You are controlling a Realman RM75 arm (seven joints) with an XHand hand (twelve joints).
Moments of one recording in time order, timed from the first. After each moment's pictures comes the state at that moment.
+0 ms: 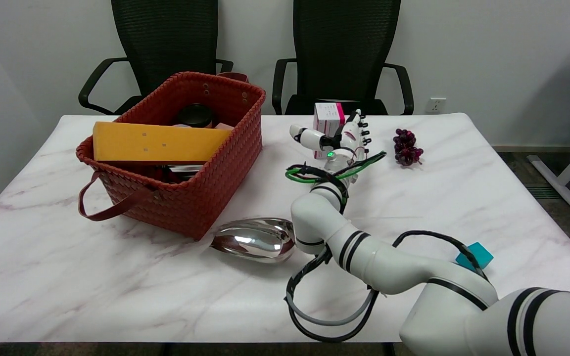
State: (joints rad) arm 0.67 -1.61 -2.16 0.74 1.93 1.17 -0.24
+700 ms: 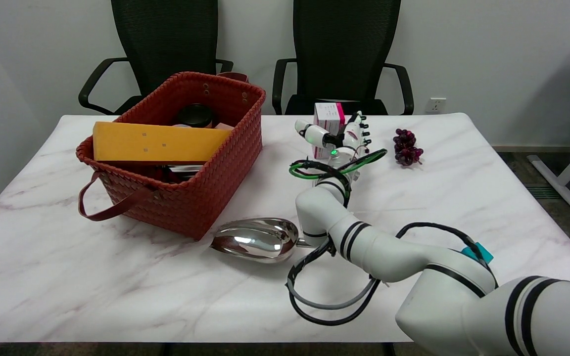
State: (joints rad) arm 0.73 -1.61 -2.16 0.60 1.95 1.09 -0.14
